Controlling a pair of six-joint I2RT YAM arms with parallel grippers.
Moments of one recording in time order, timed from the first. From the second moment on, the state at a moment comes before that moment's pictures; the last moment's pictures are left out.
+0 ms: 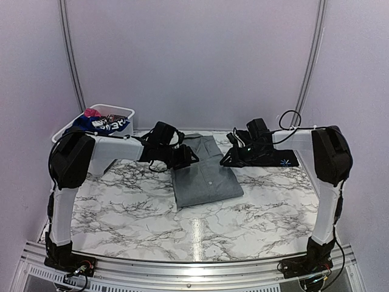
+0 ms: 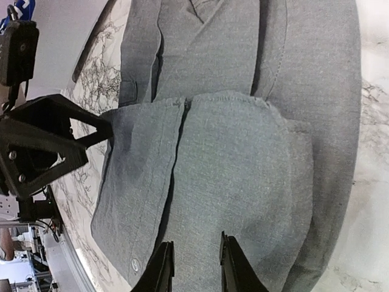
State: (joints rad) left arm -0.67 2.17 1.55 -0.05 0.35 -0.76; right arm 0.35 2.02 1.42 -0.38 -0.71 0.26
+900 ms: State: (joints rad) left arm -0.74 1.70 1.06 -0.12 0.28 -0.65; right arm 0.52 1.61 1.01 -0.31 -0.63 0.30
